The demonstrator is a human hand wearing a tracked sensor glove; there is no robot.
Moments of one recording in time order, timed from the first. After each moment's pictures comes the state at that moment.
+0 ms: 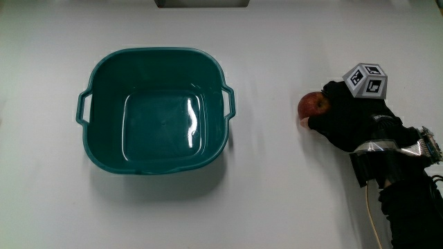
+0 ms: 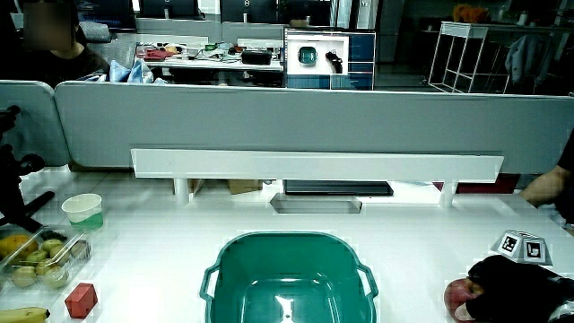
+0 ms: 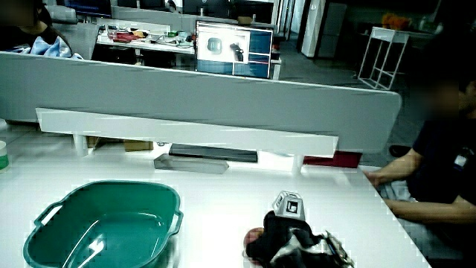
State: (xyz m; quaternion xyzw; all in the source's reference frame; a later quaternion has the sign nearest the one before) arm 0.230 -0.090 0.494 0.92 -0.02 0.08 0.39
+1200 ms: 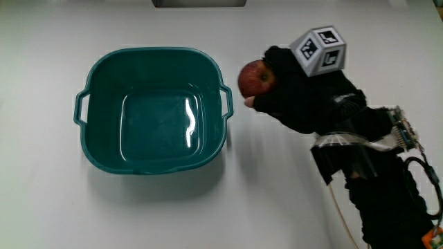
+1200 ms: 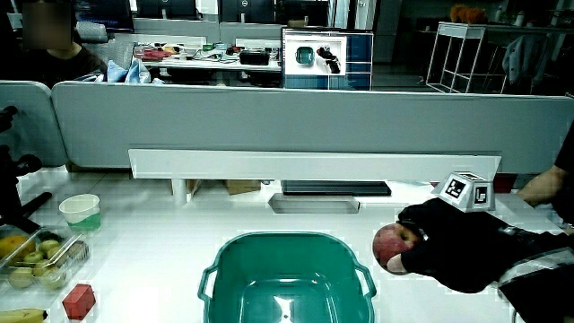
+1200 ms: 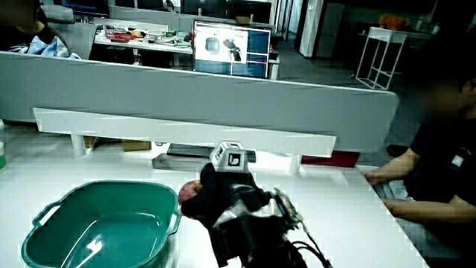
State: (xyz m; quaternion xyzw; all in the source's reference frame) arm 0.126 -0.112 0.398 0.92 -0.15 0.18 0.31
